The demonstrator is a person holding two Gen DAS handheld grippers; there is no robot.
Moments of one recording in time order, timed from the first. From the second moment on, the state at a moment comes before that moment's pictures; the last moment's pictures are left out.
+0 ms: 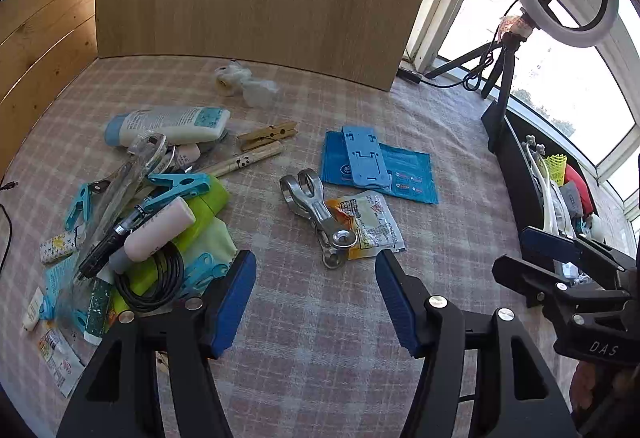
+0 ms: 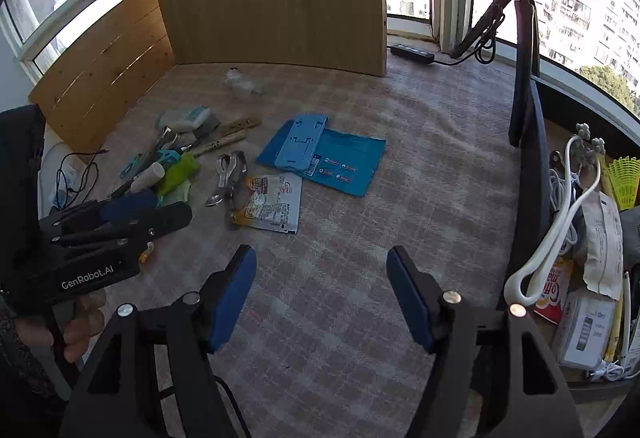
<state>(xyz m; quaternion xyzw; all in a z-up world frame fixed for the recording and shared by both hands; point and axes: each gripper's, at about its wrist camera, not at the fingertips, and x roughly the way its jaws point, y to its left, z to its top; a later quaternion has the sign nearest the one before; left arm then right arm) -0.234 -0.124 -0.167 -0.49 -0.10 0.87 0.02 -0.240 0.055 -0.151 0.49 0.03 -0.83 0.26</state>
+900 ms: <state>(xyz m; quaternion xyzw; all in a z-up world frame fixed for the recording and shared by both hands) -0.317 -0.137 -0.196 -0.57 -0.12 0.82 0.03 -0.255 0.001 -0.202 0.49 0.07 -0.81 0.31</state>
